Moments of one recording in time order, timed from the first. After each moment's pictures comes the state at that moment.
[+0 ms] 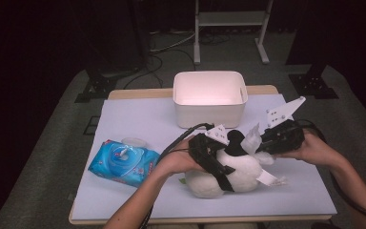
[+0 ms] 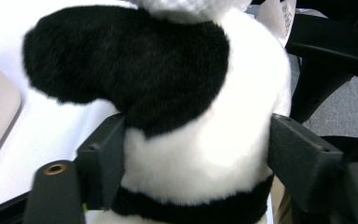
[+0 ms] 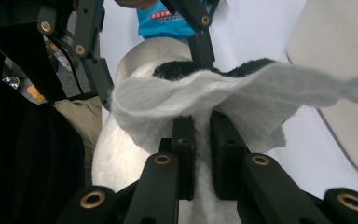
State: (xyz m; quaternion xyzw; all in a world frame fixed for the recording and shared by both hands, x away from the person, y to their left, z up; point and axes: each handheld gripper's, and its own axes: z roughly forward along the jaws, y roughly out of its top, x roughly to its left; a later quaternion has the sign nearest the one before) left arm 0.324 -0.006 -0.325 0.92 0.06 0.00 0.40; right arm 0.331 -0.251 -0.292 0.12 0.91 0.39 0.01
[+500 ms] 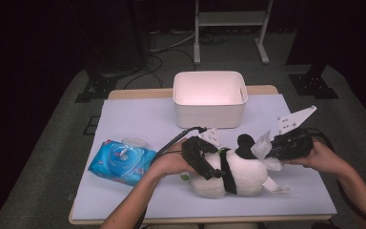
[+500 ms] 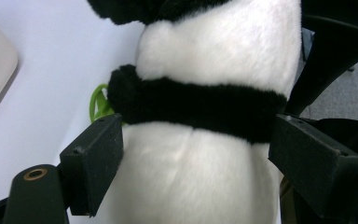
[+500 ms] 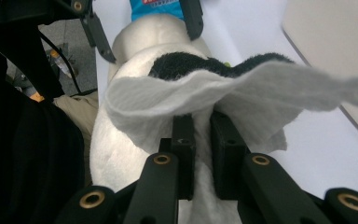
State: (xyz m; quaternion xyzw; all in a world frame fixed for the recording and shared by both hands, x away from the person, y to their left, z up) left arm 0.330 0.011 -0.343 0.92 0.07 -0.01 0.37; right arm 0.328 -0.282 -0.320 0.15 0.90 0.40 0.00
